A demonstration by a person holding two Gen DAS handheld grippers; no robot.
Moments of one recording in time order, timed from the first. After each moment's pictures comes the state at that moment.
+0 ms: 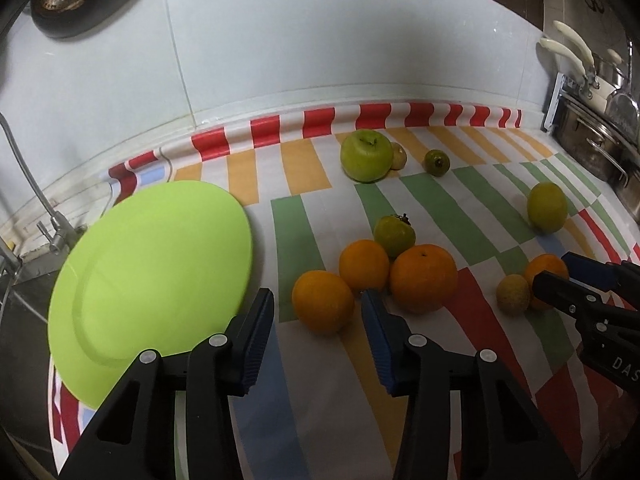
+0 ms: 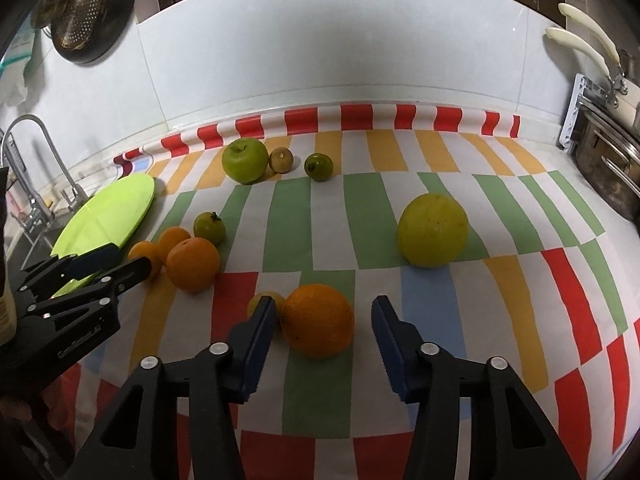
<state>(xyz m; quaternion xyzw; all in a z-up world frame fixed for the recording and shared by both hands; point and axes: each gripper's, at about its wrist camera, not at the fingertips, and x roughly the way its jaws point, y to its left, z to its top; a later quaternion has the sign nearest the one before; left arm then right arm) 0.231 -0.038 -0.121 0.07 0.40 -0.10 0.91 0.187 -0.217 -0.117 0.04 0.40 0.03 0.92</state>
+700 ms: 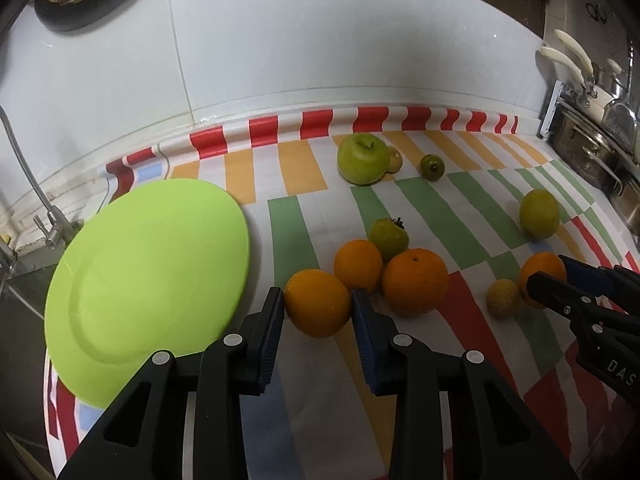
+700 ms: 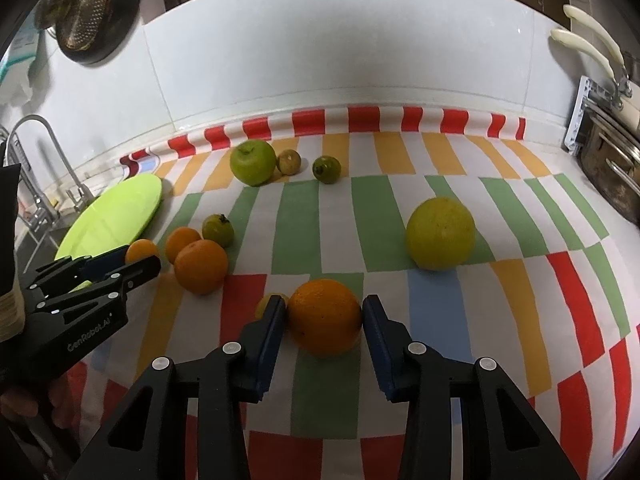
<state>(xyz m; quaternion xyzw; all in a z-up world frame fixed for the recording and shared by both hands) 0.225 -0.035 -0.111 0.06 0.40 -0.11 0.91 0.186 -0.213 -0.109 0.04 0.39 0.04 0.92</state>
